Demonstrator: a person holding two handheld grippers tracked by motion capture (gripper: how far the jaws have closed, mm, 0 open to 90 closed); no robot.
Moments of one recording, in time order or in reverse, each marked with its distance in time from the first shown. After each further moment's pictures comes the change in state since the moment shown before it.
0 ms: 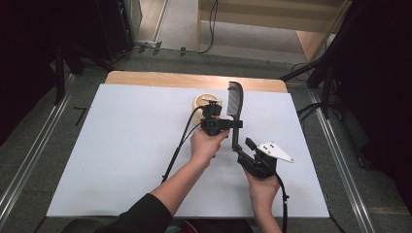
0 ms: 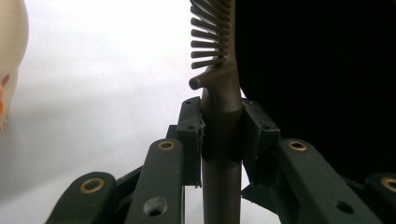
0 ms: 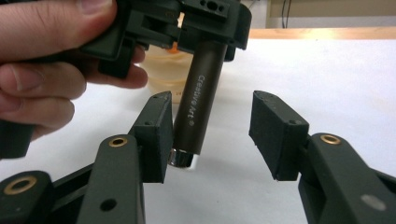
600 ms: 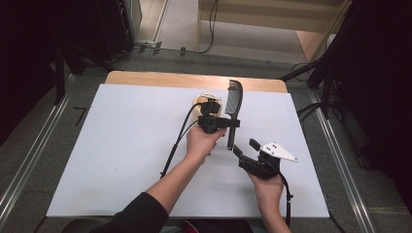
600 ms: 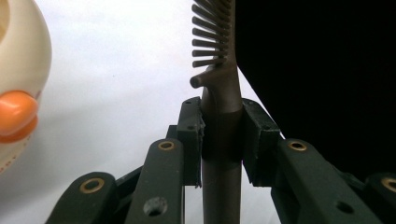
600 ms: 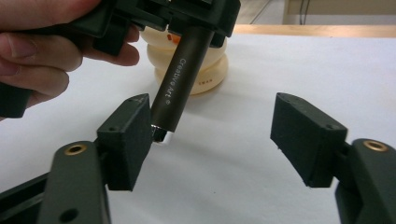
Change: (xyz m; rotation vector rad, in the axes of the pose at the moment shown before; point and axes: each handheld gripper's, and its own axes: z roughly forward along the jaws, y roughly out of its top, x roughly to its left) left arm 0.002 0.007 -0.009 0.038 0.012 0.060; right arm -0.013 -0.002 -0.003 0.014 0.071 -0.025
